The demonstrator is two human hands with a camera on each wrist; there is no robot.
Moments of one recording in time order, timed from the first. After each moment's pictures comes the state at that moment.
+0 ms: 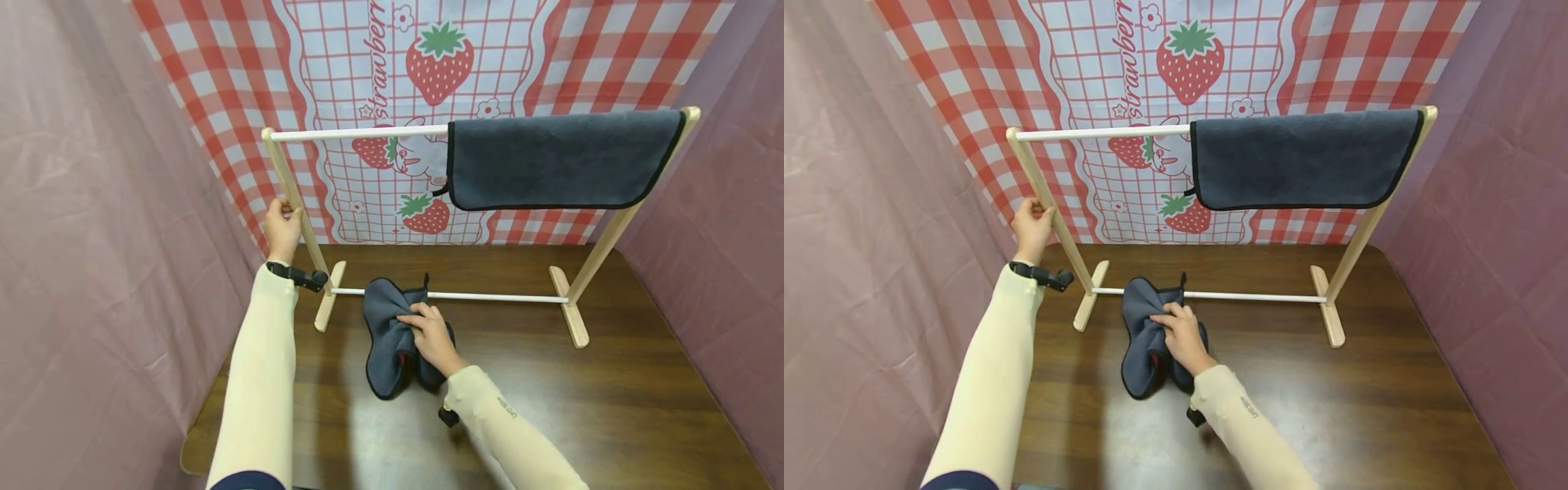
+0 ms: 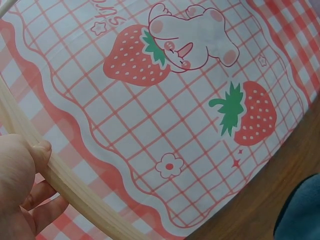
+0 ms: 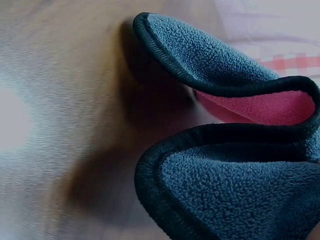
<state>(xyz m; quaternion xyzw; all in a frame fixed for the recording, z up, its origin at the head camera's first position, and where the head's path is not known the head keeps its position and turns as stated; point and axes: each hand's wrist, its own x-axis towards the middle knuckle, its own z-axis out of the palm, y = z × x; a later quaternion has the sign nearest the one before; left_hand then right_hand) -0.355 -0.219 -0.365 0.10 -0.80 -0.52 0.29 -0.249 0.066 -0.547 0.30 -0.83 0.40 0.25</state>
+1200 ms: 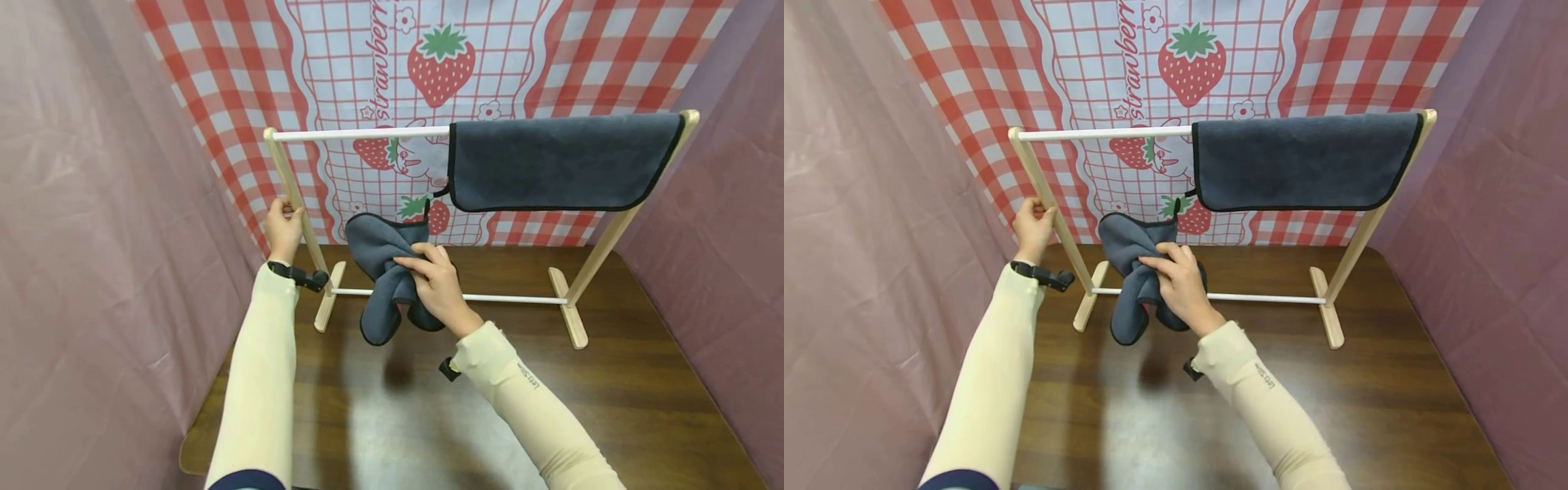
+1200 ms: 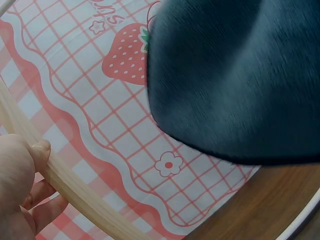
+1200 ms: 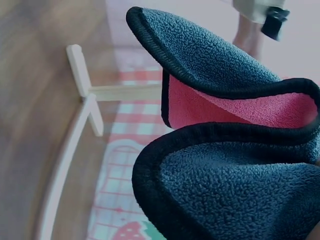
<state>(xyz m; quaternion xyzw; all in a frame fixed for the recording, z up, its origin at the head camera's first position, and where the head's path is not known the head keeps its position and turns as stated) -0.355 -0.219 -0.365 0.10 -0.80 -0.51 0.30 -0.264 0.067 -0.409 0.36 -0.75 0.41 0.37</state>
